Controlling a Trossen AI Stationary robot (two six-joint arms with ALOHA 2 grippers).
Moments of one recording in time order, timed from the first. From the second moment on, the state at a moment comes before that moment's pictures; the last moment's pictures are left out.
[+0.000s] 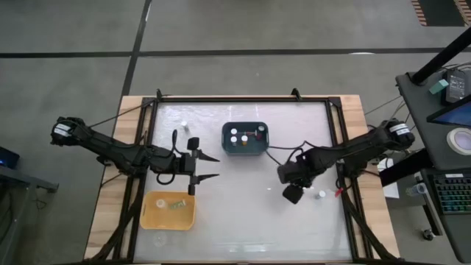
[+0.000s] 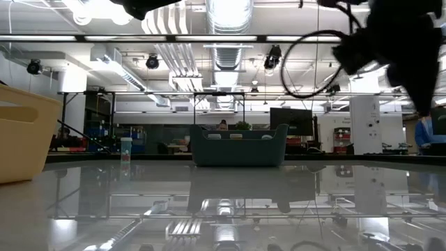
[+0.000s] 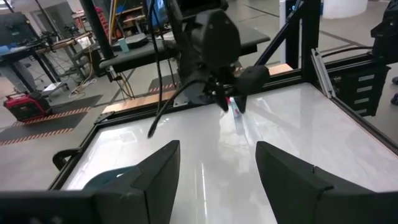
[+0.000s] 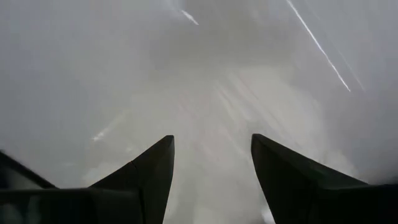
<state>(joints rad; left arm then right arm) -0.29 1.04 0.69 0.20 -0.31 0.16 0.26 1.47 1.02 -1.05 -0.24 0.98</state>
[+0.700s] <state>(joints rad) -0.29 1.04 0.69 0.21 -0.31 0.16 0.53 1.38 0.95 -1.21 -0.13 1.44</state>
